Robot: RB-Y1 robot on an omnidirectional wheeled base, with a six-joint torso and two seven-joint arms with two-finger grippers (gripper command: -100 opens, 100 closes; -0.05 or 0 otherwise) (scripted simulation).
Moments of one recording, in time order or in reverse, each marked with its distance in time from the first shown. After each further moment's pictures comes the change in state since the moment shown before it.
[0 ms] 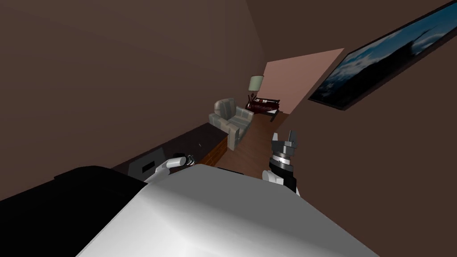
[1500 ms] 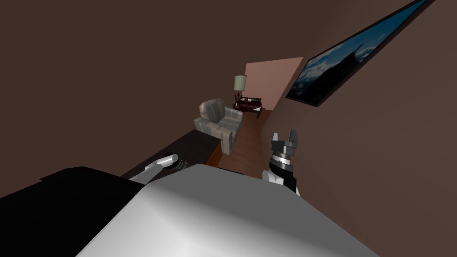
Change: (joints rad) left arm -0.118 0.132 -0.022 0.338 0.226 0.238 0.288; right arm 0.000 0.000 0.000 0.000 0.000 0.000 0.000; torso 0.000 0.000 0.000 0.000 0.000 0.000
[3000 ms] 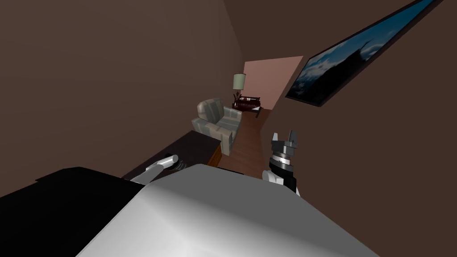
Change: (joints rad) left arm -0.024 -0.022 0.003 0.071 0.006 -0.004 0.010; right arm 0.000 0.000 0.000 0.000 0.000 0.000 0.000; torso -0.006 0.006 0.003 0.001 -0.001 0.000
